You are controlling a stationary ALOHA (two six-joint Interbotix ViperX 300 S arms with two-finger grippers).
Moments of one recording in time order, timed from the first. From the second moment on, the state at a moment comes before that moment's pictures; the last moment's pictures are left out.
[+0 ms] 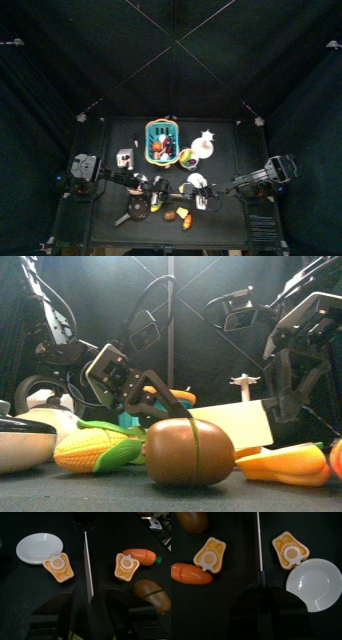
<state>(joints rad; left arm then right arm) -0.09 0.31 0.75 0.11 -0.66 -0.13 0.23 -0.12 0.74 -0.15 0.51 0.47</state>
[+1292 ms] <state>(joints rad) -0.10 0.06 0.87 0.15 -0.77 -0.13 0.13 -0.46 0.91 -0.06 0.62 0.47</state>
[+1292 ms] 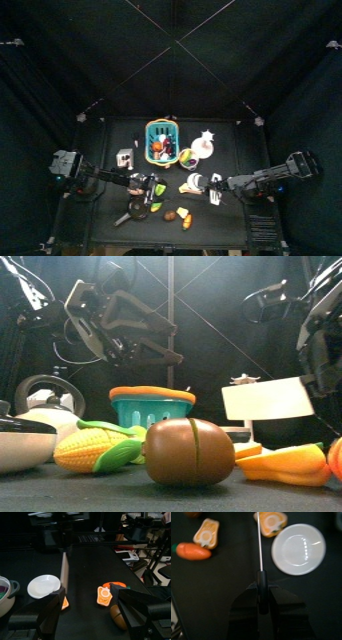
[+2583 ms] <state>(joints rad) -0.09 0.06 0.88 0.15 -0.77 -0.13 -0.06 -0.41 1.05 0.00 0.44 0.47</state>
